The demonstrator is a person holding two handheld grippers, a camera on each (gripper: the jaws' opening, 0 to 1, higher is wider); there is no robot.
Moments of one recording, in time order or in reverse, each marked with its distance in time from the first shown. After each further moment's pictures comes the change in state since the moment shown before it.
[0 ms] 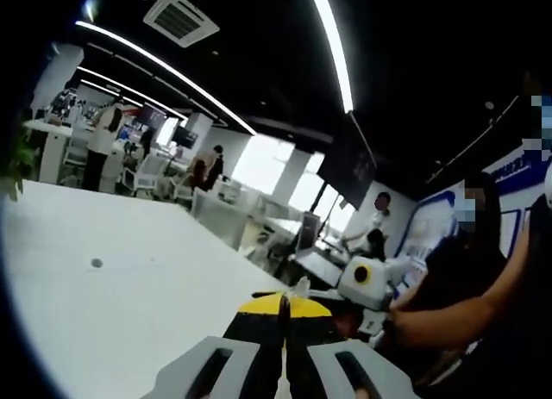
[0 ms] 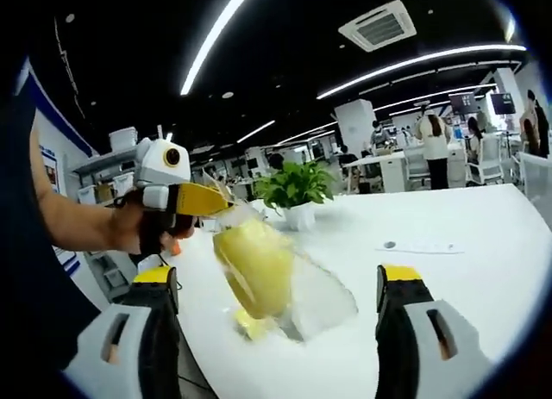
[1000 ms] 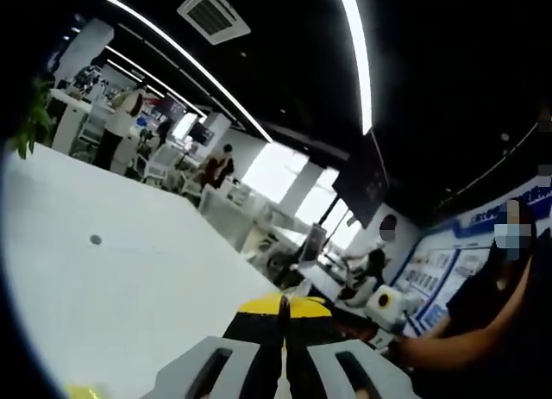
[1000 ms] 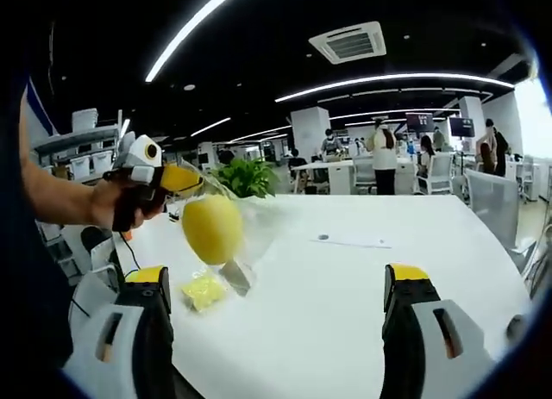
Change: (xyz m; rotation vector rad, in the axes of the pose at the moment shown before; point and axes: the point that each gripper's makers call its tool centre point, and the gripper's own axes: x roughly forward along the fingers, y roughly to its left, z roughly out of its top) left arm 0.014 0.017 -0.014 -0.138 -0.051 0.026; right arm -0.076 -0.047 -0.025 -0.081 0.014 -0.244
